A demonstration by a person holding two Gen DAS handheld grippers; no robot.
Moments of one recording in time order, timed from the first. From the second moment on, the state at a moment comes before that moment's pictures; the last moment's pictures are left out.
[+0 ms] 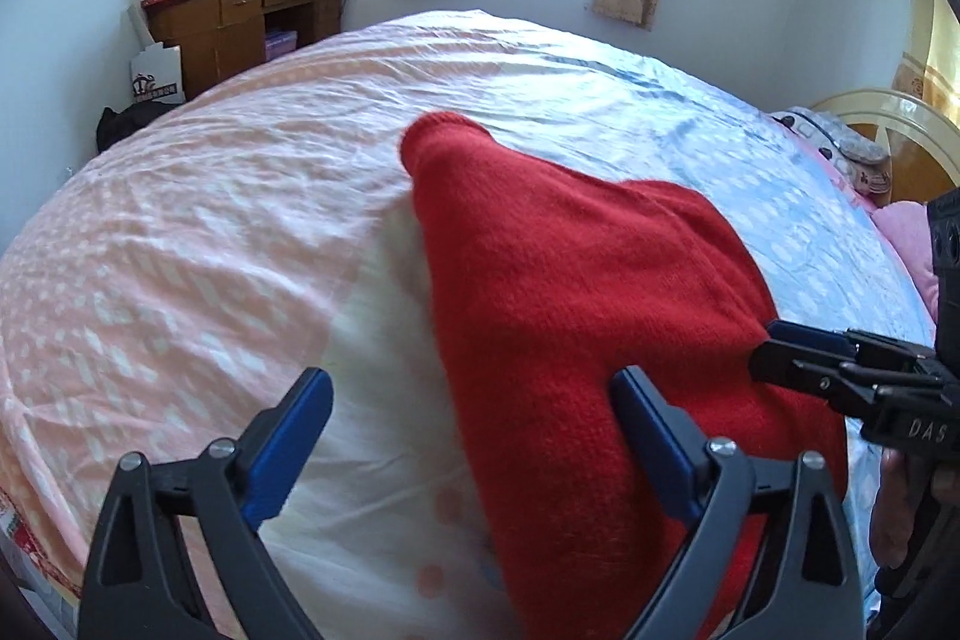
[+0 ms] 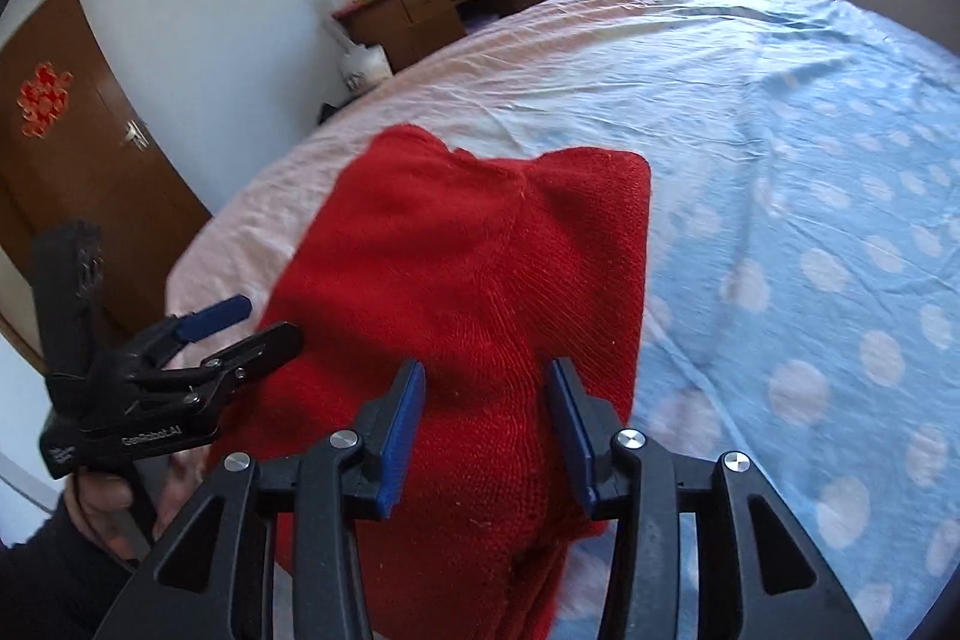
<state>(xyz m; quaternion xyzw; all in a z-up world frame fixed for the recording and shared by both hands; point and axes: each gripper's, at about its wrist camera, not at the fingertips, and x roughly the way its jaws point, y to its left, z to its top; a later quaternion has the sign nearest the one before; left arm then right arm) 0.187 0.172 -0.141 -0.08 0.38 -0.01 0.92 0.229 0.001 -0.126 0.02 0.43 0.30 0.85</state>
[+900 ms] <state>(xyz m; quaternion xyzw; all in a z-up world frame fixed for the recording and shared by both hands) 0.147 0.168 -0.107 -0.07 0.35 0.02 0.93 0.167 -0.001 -0.091 -0.02 0.35 0.25 0.90</state>
